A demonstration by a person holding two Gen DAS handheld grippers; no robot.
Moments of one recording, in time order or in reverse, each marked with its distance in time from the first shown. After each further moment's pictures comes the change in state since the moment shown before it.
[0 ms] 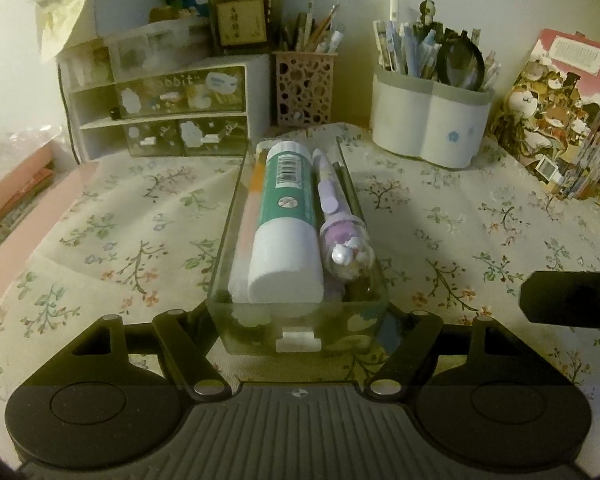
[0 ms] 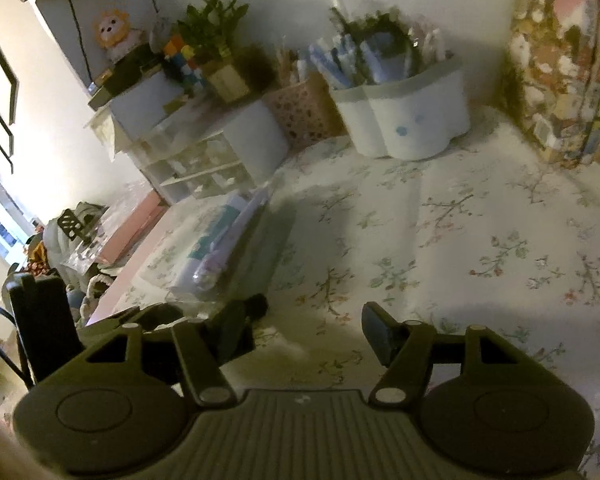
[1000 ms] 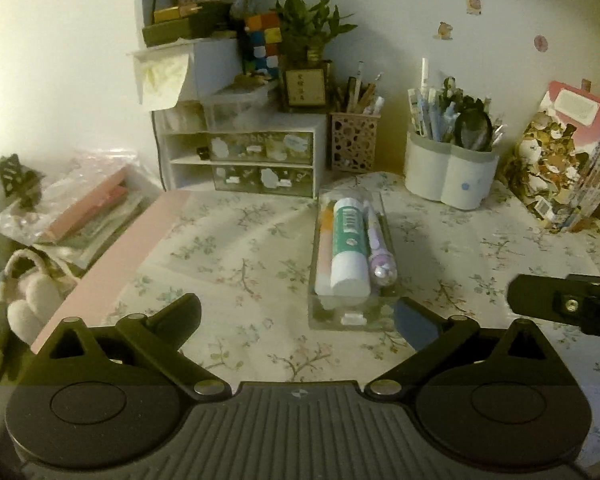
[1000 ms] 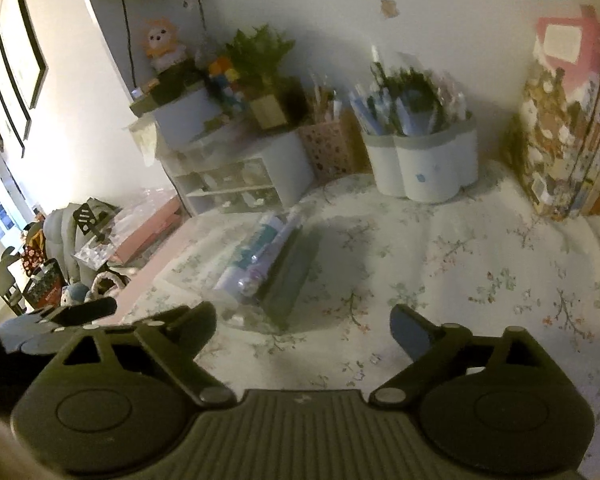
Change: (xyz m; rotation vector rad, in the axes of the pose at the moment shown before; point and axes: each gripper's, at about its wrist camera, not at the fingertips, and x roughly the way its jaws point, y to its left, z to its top) left arm -0.108 0.016 0.005 -0.051 -0.063 0.118; right arm -0.042 0.039 -0.007 -0.119 -0.086 -0.010
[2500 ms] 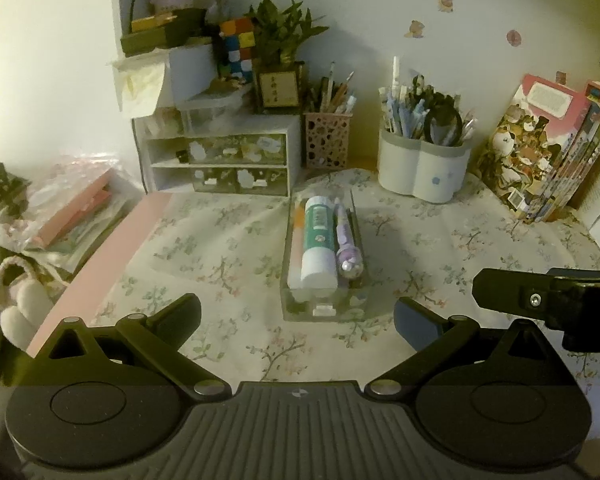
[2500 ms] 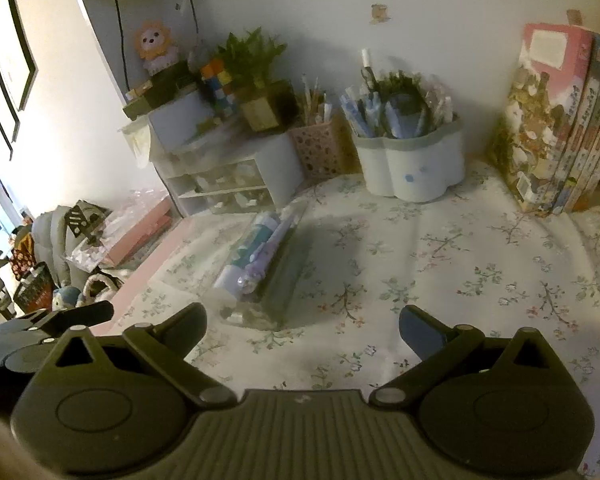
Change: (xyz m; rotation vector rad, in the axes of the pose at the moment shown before) left arm -0.015 -0.010 0.000 0.039 0.006 -0.048; right arm -0.011 0.005 0.000 0.020 0.005 -0.044
